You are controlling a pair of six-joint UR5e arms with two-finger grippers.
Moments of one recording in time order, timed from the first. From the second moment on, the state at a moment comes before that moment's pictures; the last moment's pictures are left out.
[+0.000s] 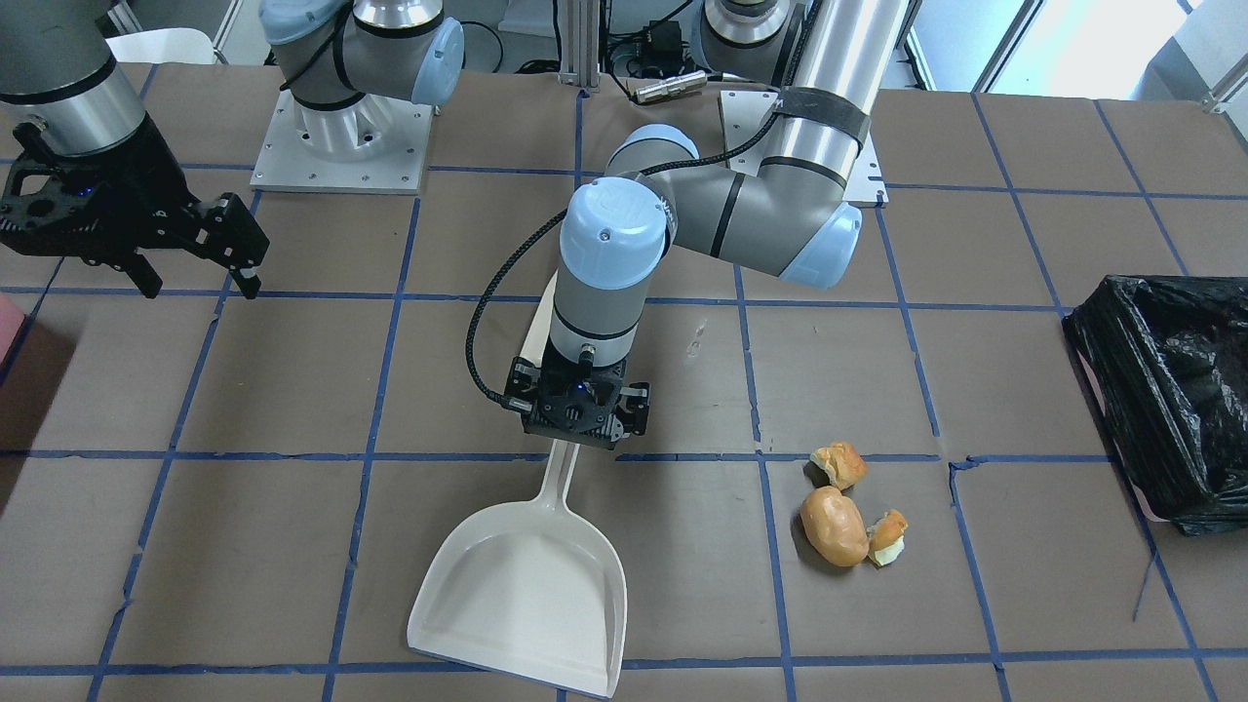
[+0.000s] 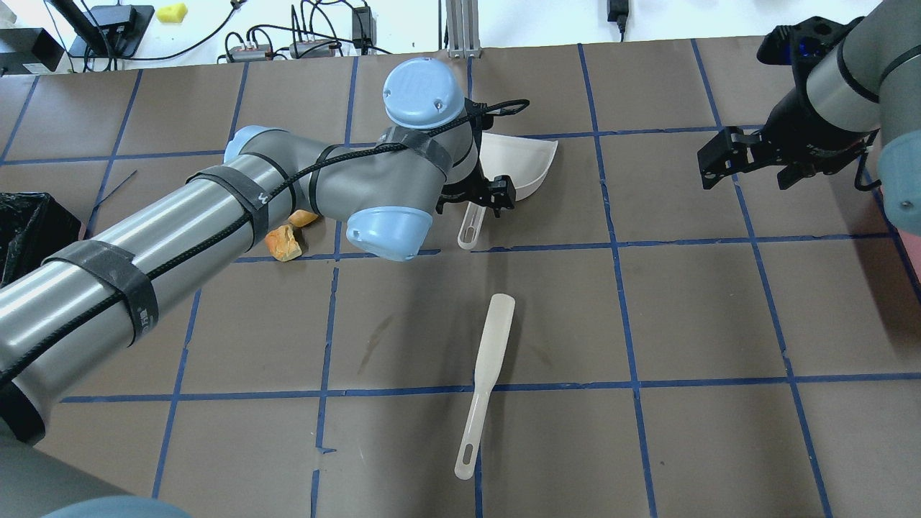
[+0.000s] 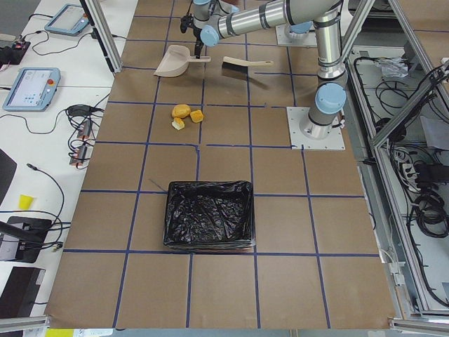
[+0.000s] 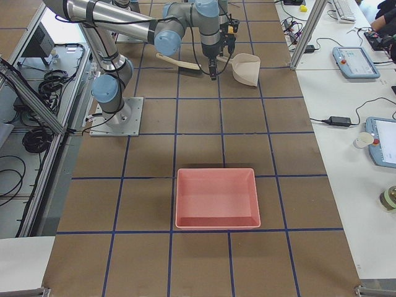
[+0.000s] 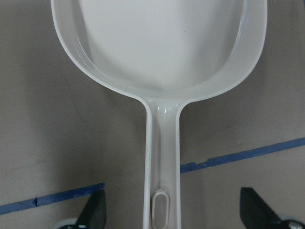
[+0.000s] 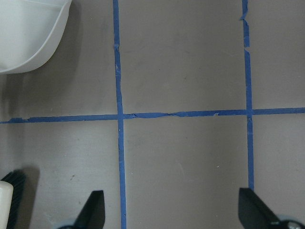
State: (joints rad) left arm -1.94 -2.02 -1.67 -0.85 1.52 -0.21; right arm 1.34 -1.67 1.85 -1.88 -1.49 -0.20
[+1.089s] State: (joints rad) left arm -1.95 -2.07 -1.68 -0.79 1.52 -0.21; right arm 1.34 -1.67 1.85 -1.88 -1.49 -0.20
